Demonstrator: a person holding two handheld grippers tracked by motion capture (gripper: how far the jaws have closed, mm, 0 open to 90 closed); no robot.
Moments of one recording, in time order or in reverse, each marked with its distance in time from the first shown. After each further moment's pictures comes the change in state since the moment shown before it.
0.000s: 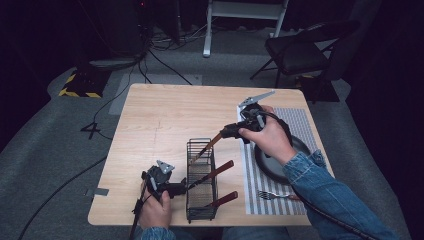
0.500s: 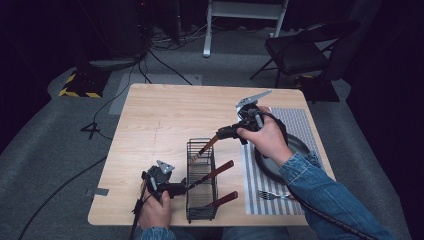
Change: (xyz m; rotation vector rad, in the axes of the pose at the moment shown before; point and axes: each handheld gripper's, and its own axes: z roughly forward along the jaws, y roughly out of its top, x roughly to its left) left arm 0.000 0.000 0.000 -0.001 0.000 -0.003; right arm 0.012 0.007 -0.002 -0.006 0.094 -0.032
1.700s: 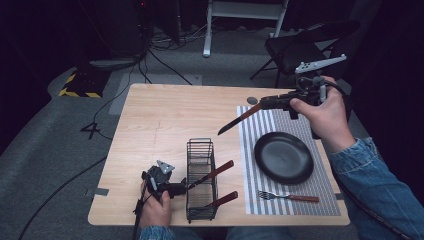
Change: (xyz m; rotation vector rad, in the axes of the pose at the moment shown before) left arm 0.000 0.000 0.000 0.000 0.000 0.000; right arm 0.009 0.025 -0.151 -0.147 -0.120 0.000
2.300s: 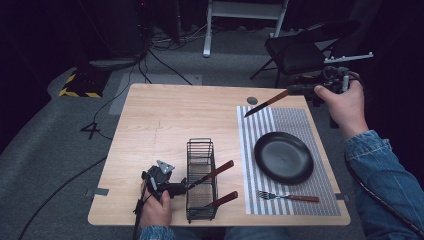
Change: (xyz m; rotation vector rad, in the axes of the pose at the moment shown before) left arm 0.000 0.000 0.000 0.000 -0.001 0.000; right arm -0.087 -0.021 -0.031 -0.076 -0.159 0.167
